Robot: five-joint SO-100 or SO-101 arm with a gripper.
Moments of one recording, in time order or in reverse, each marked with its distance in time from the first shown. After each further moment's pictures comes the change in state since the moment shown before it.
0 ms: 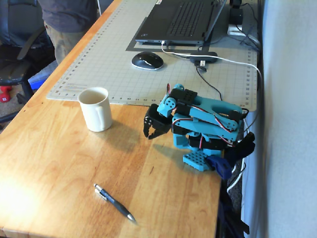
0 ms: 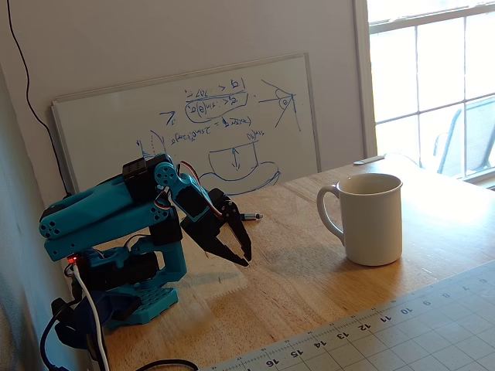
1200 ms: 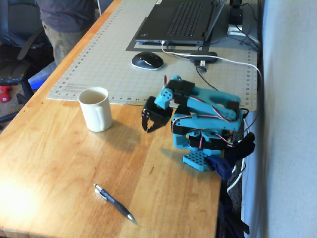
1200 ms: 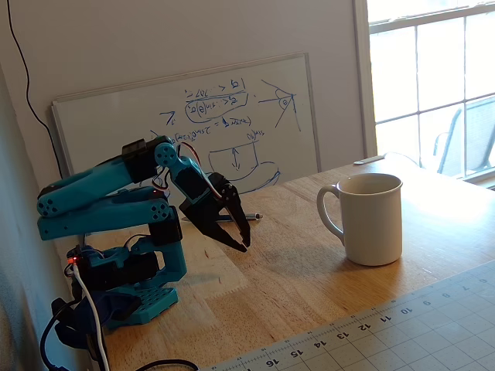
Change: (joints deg) arm 0.0 -16.5 -14.2 0.4 0.0
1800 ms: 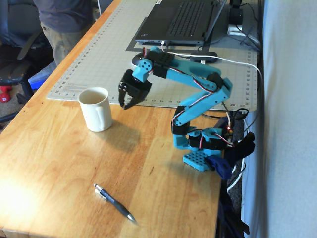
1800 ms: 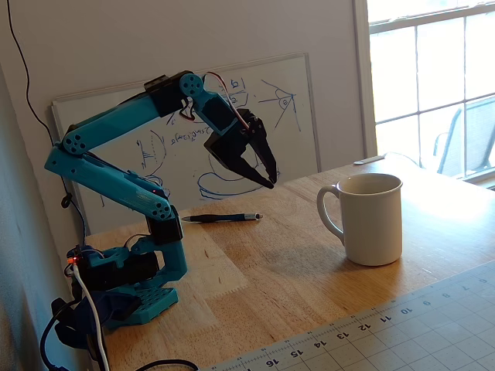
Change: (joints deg) arm -4.1 -35.4 -40.2 0.4 3.4
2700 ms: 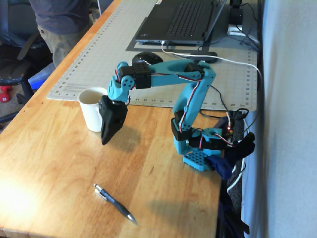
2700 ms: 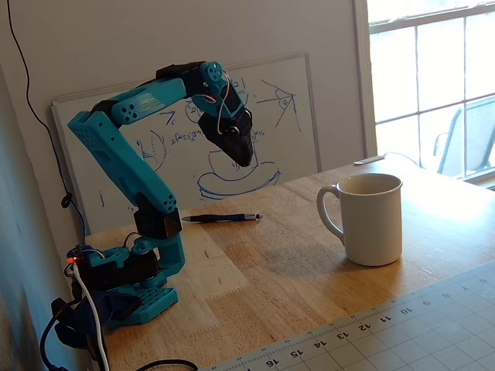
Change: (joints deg) arm -31.7 -21.4 -13.4 0.0 94.7
